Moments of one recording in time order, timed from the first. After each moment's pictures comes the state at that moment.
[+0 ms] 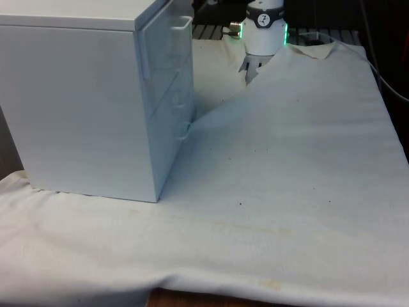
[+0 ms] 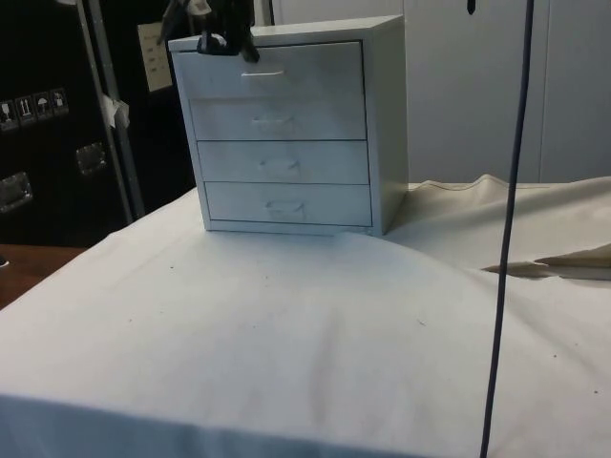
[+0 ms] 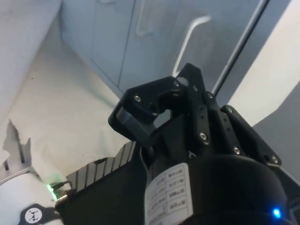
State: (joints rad) arm 0.80 0.39 -0.80 -1.69 -0.48 1.80 0.52
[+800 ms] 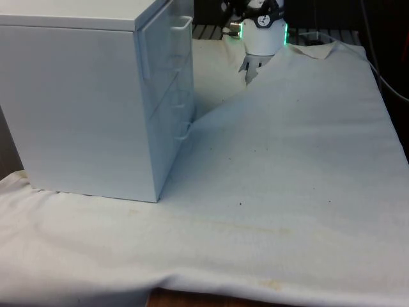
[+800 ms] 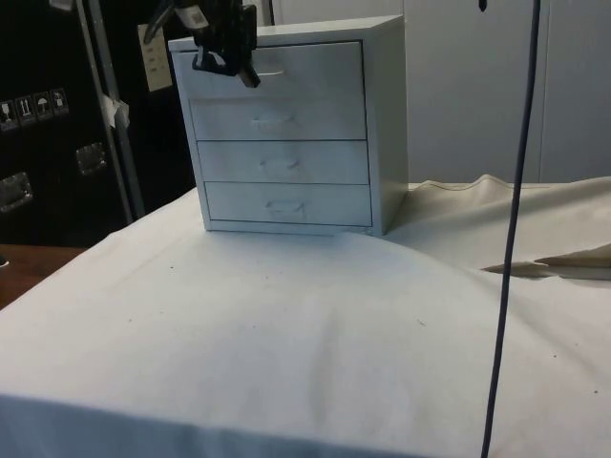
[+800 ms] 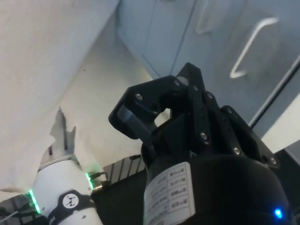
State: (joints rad) arm 0.80 0.37 -0.77 -1.72 -0.33 1.81 0.55
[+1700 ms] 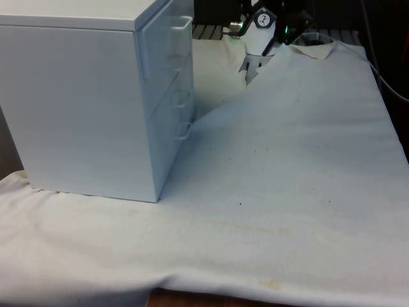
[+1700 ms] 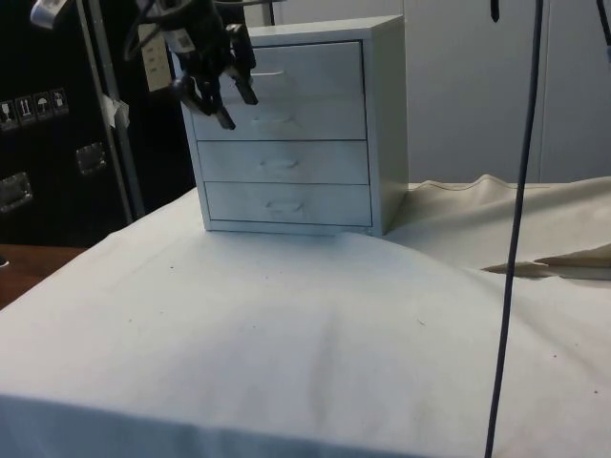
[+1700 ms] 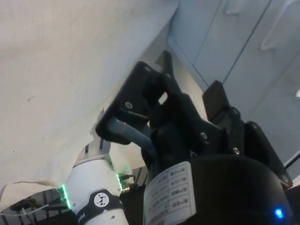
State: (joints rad) arm 0.80 0.40 -0.72 -1.73 -0.20 1.85 0.56
